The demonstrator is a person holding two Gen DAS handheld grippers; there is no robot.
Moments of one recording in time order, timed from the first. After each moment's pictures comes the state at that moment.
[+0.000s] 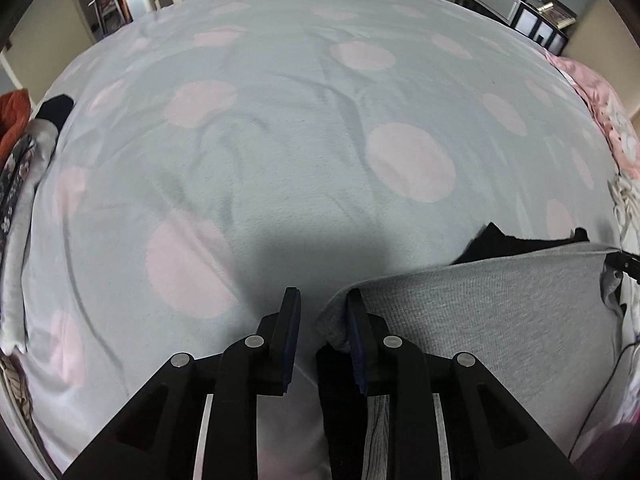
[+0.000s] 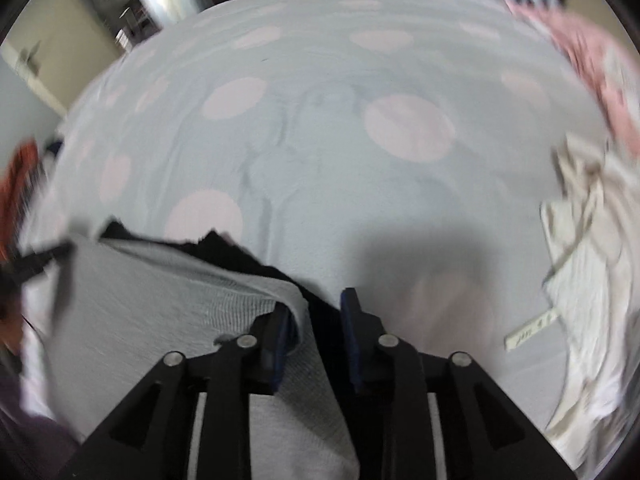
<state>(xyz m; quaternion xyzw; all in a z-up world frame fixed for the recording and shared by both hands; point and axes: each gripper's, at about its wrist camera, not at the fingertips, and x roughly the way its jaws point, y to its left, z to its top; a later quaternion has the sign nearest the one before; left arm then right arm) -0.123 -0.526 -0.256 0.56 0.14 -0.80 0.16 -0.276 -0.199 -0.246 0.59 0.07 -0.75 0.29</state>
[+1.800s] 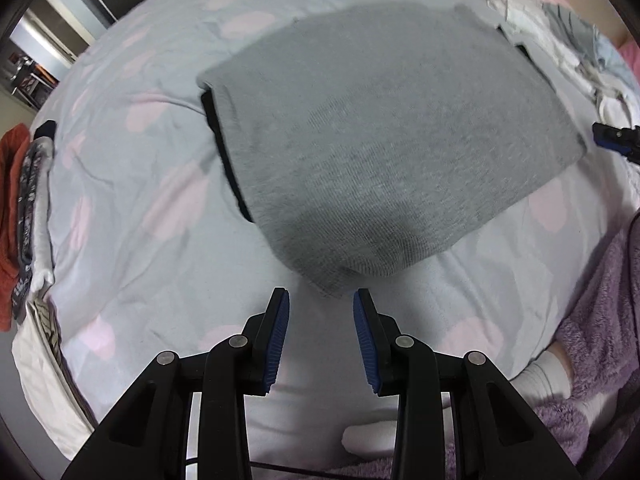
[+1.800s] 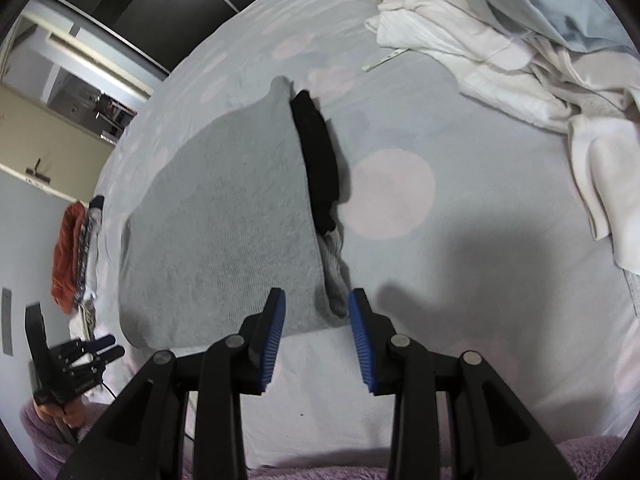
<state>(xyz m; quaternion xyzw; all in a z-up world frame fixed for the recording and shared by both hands) 0.056 -0.368 -0.232 0.66 -0.03 -0.75 0.04 -0.086 -0.032 -0.229 0.60 -0.11 -0.76 0.24</state>
